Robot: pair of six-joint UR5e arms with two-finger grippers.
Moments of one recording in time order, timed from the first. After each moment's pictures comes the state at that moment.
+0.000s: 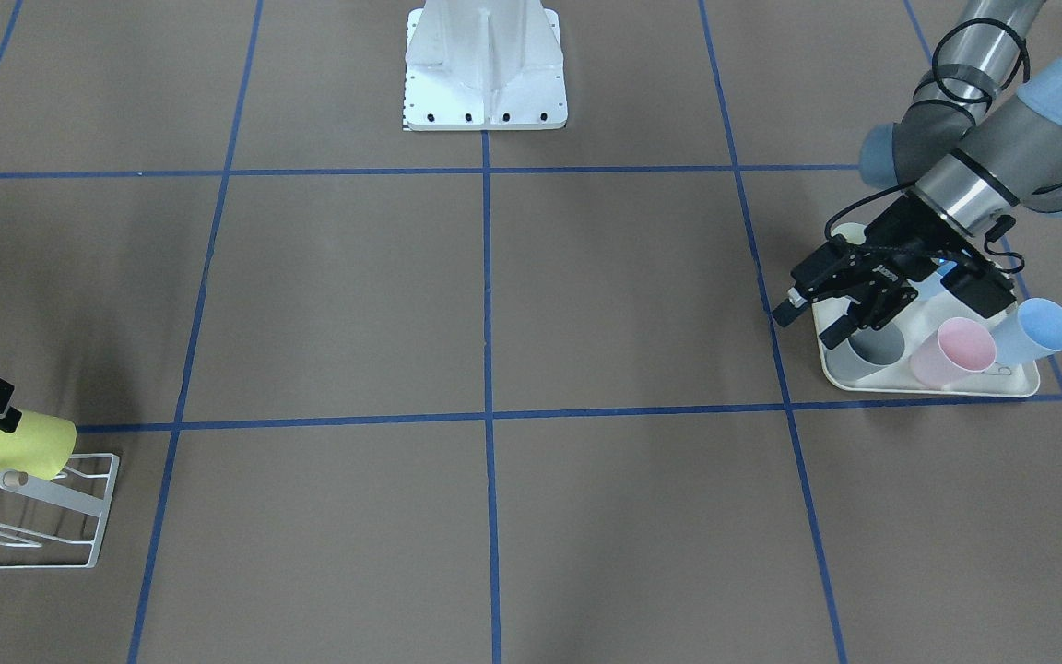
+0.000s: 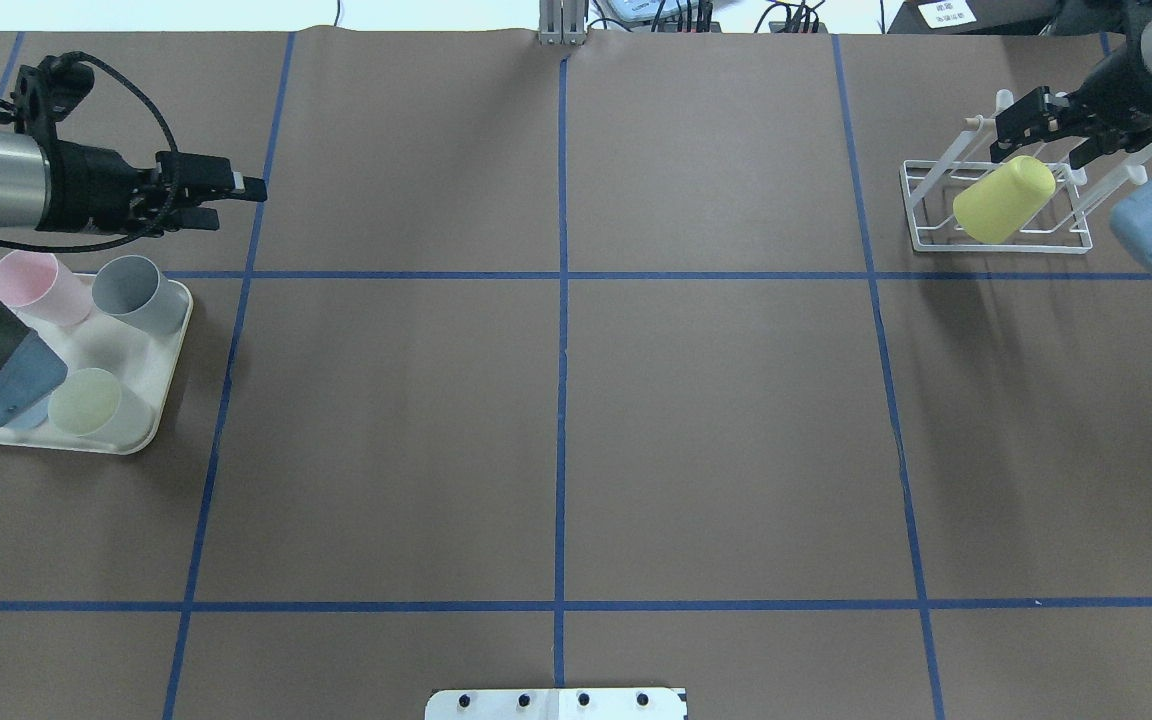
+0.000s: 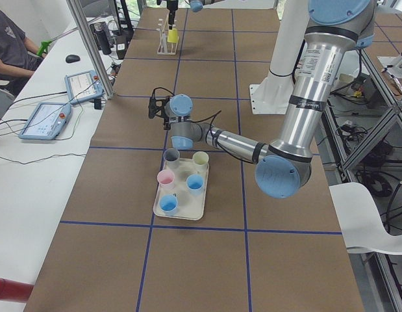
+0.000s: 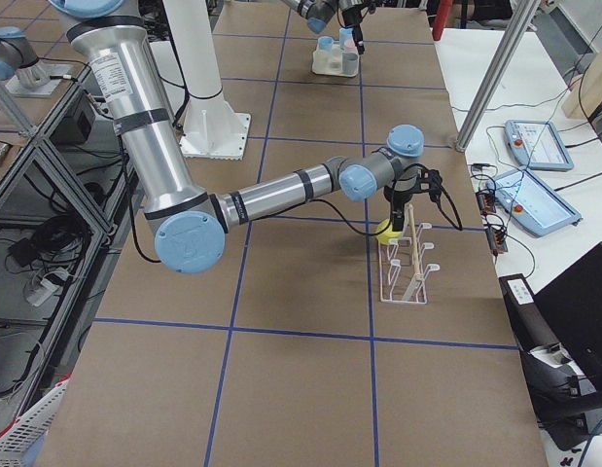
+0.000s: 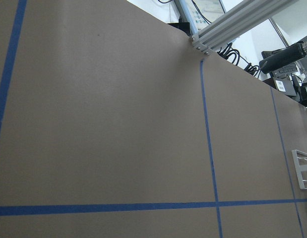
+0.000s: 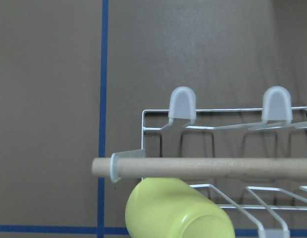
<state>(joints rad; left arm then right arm) -0.99 -1.81 -1.55 -2.76 -2.15 -1.32 1.21 -1.22 1.55 -1.34 2.27 0.67</state>
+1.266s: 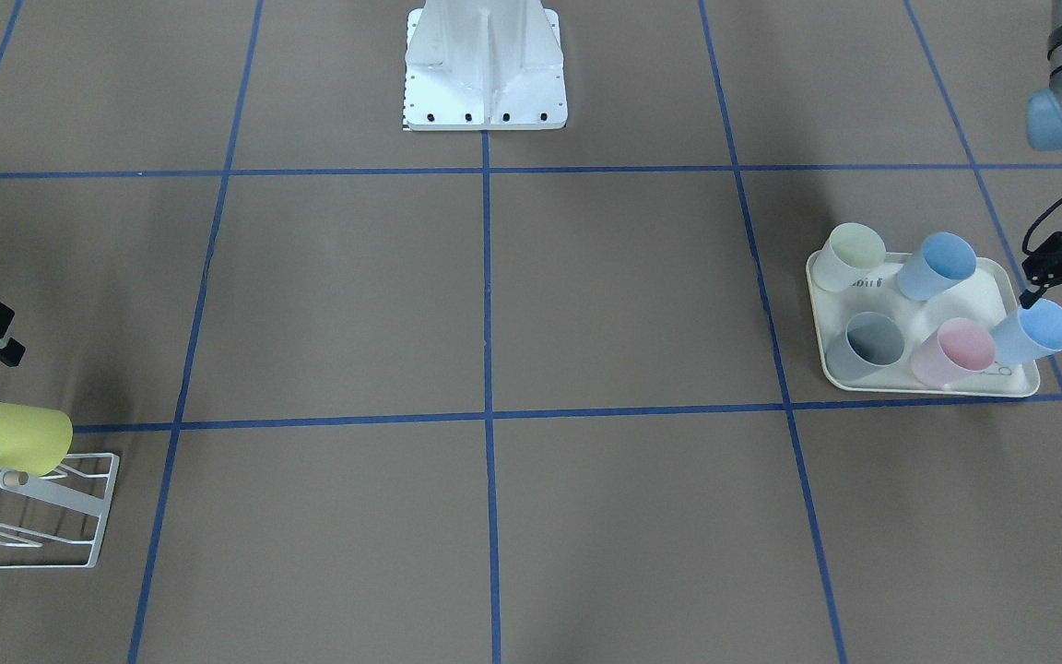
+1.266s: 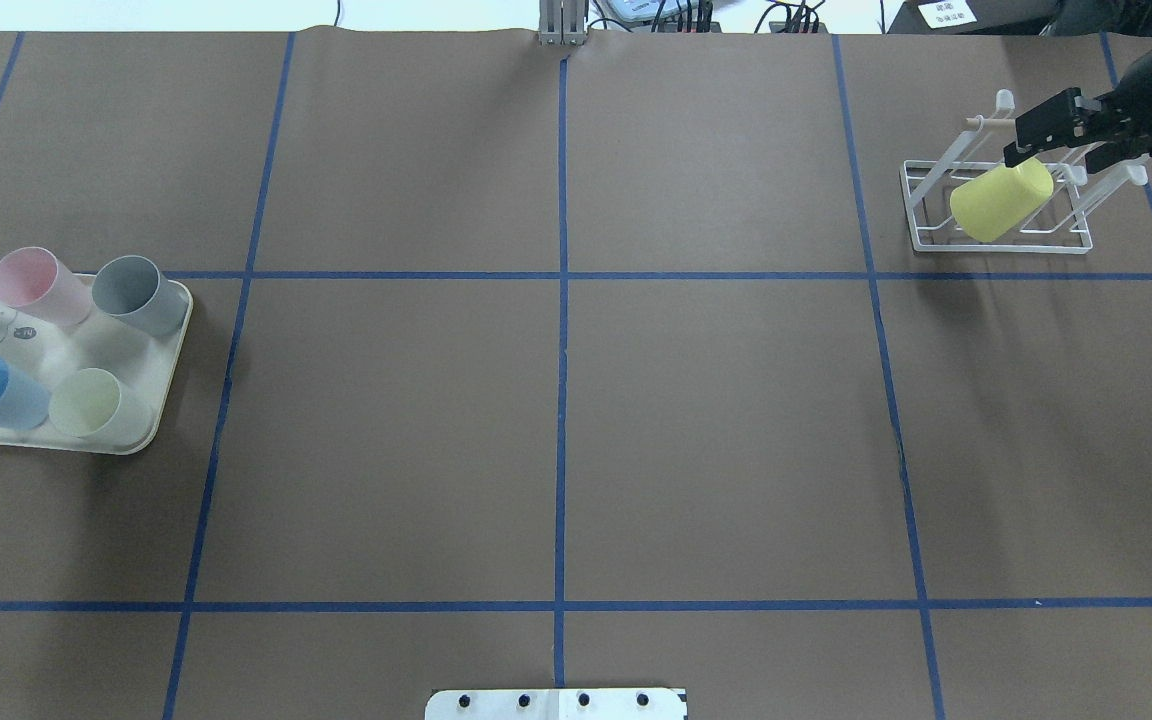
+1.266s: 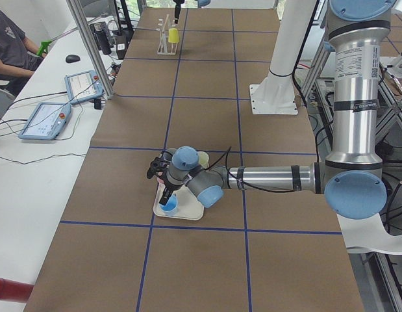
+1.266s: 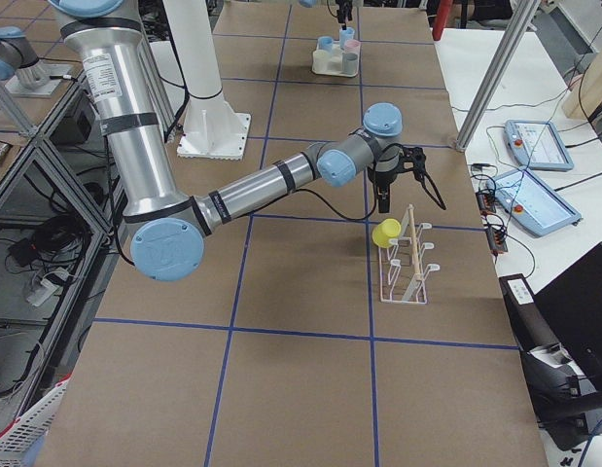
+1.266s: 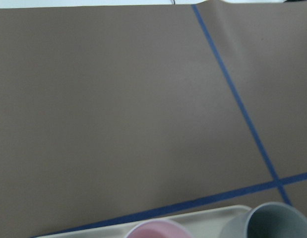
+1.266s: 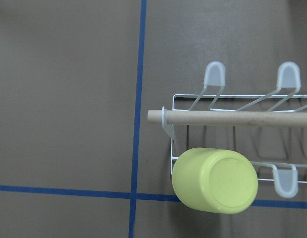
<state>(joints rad) -1.28 -1.51 -1.49 -2.36 -2.22 -0.31 1.21 -1.32 1.76 -1.37 2.30 0.68</state>
